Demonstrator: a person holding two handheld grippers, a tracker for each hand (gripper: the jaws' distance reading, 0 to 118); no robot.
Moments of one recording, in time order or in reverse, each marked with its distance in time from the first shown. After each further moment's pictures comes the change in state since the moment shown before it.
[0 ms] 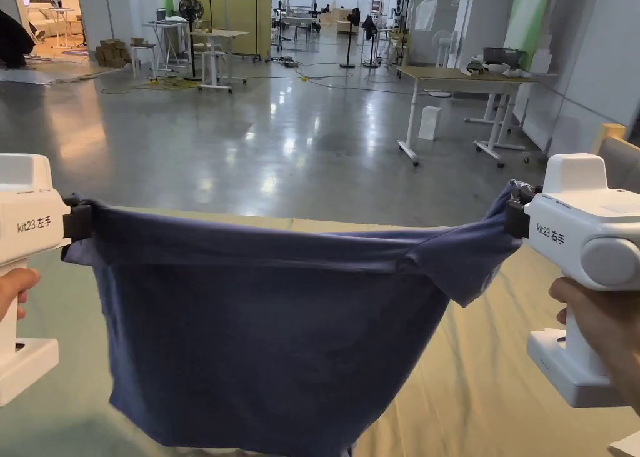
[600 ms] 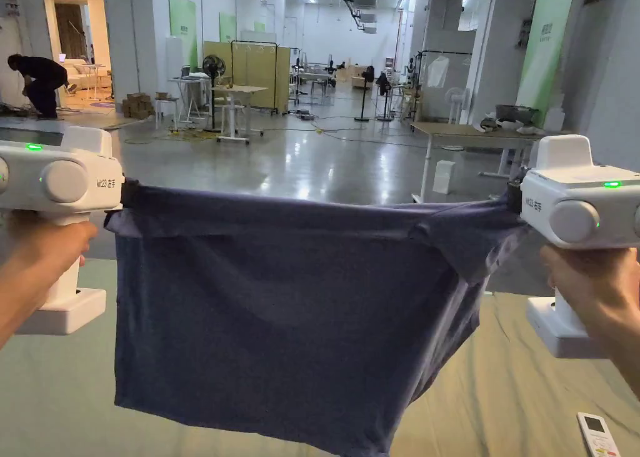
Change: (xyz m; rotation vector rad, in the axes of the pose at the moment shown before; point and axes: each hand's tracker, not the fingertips) left arm 0.015 0.118 -0.095 0.052 0.085 -0.038; right arm 0.005 0.098 -0.107 0.096 -0.113 0.047
